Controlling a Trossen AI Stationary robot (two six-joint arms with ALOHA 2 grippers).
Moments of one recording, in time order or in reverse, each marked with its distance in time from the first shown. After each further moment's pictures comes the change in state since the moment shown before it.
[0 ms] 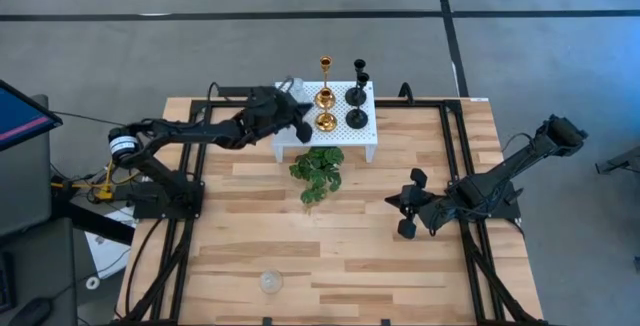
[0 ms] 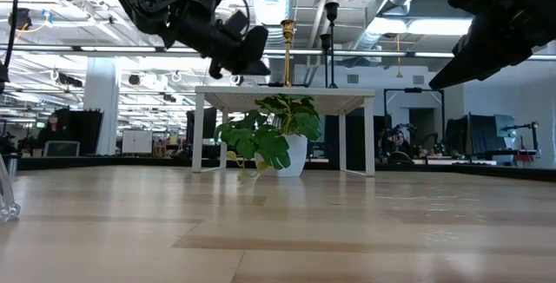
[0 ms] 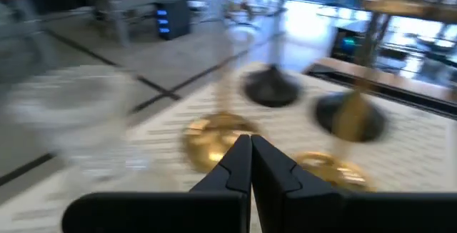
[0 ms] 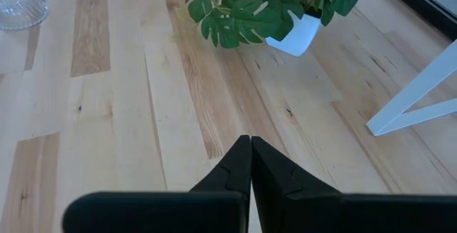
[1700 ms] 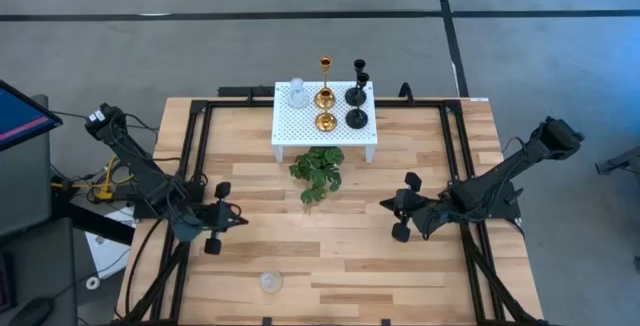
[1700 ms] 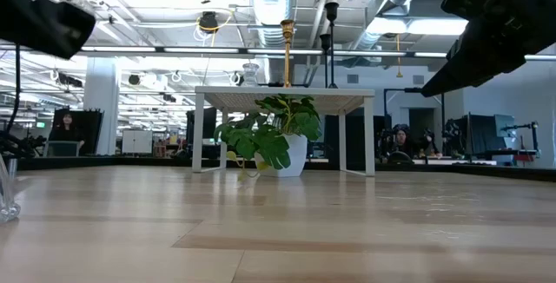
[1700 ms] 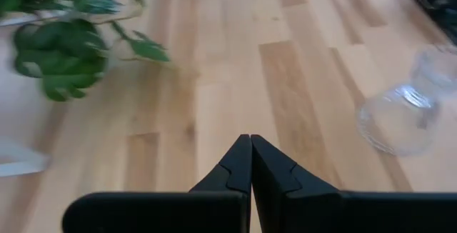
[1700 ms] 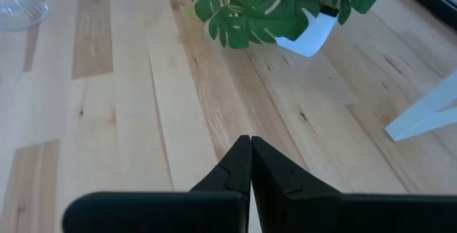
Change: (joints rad) left arm -1.250 -0.739 -0.377 -0.942 -0.423 -0.341; right arm -0.004 0.101 -0.001 0.105 0.001 0.000
